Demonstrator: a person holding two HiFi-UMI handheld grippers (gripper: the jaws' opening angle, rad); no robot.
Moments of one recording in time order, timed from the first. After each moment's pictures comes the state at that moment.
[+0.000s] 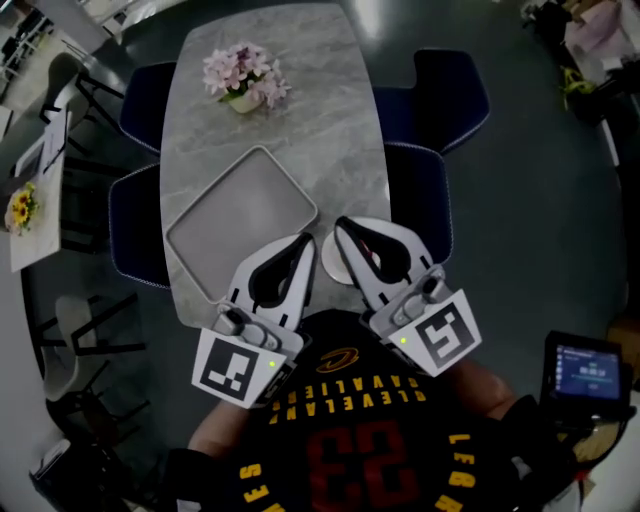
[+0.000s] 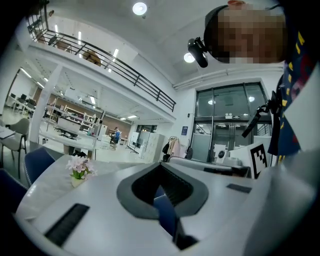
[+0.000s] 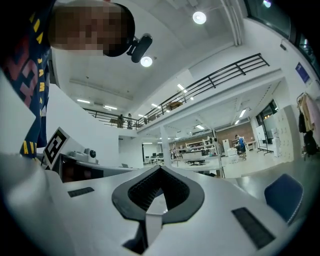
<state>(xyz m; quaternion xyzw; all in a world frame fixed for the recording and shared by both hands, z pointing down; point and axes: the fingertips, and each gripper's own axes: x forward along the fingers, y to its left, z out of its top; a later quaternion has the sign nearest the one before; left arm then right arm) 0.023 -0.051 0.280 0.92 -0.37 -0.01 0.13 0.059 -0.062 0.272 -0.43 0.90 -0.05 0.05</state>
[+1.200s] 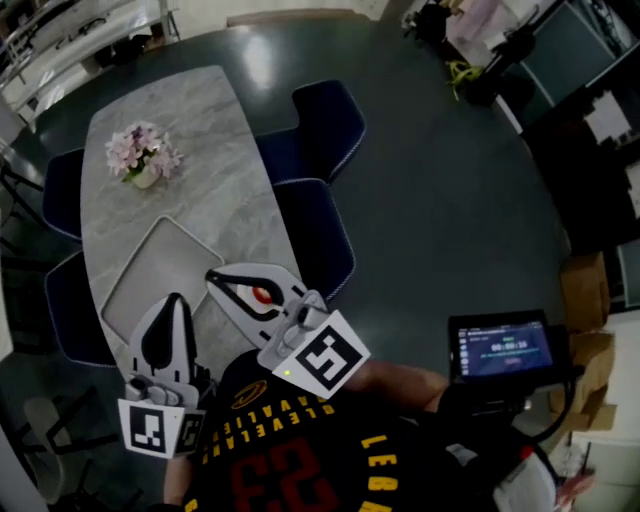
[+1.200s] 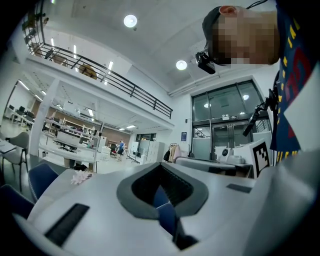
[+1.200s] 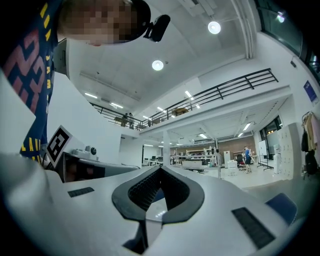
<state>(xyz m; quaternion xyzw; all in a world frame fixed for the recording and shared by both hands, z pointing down) -0.023 -0.053 0.239 0.91 -0.41 -0.06 0.07 0.019 -0.058 0.249 -0.39 0.92 0.03 0.06</state>
